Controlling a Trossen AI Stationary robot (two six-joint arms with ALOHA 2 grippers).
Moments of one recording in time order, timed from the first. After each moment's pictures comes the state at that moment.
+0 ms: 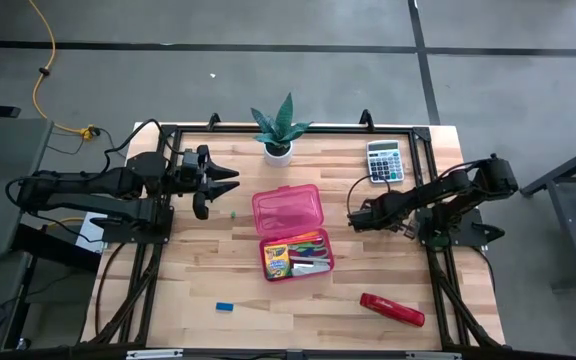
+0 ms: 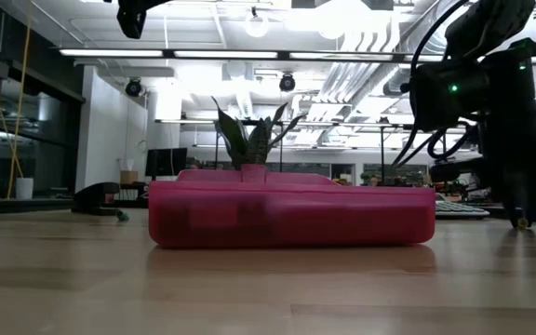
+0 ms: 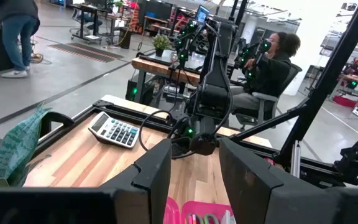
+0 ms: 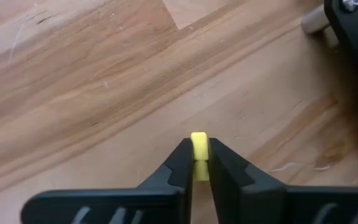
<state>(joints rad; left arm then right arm) 0.17 0.71 0.64 0.01 -0.07 -0.23 0.09 1.53 0.67 -0.98 0.20 2.18</state>
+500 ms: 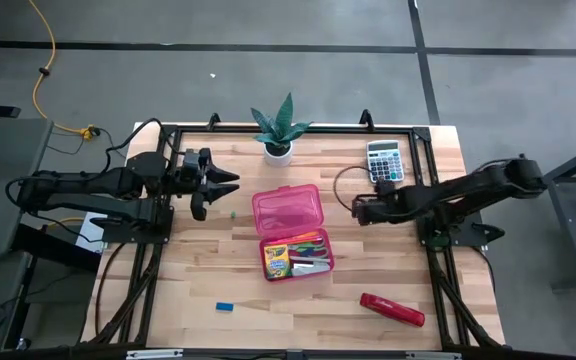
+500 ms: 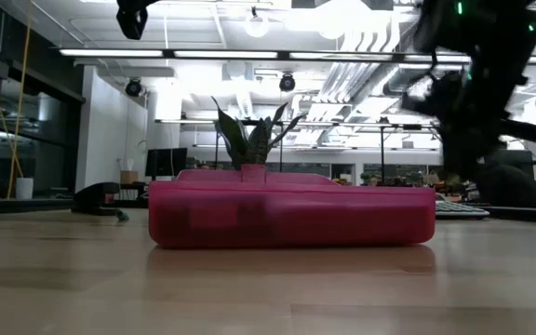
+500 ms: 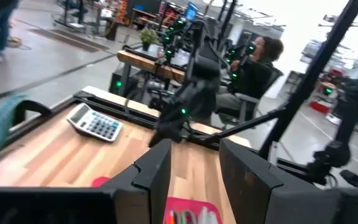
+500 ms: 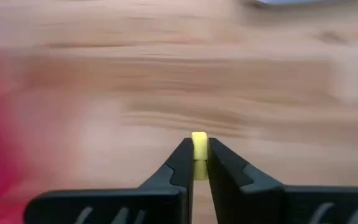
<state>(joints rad) 0.17 0.71 0.64 0.02 -0.01 -0.31 0.11 1.23 0.67 -0.77 0.41 1.57</state>
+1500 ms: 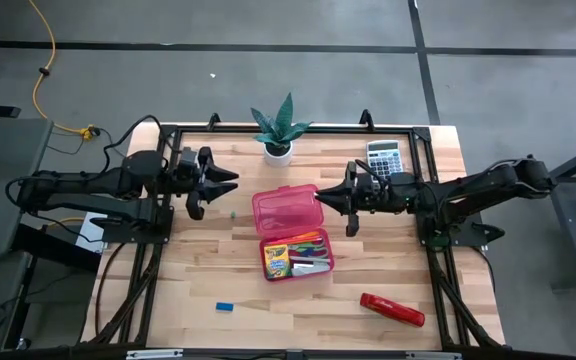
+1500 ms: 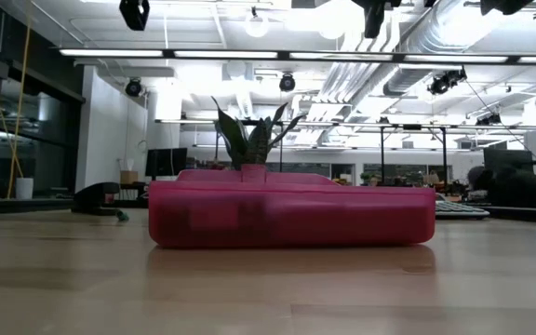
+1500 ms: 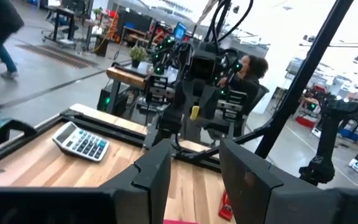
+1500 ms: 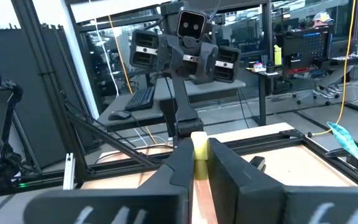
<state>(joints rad) 0.17 0.71 0.64 0.10 0.01 -0.33 0.11 1.15 0.67 0.56 0.15 0.13</state>
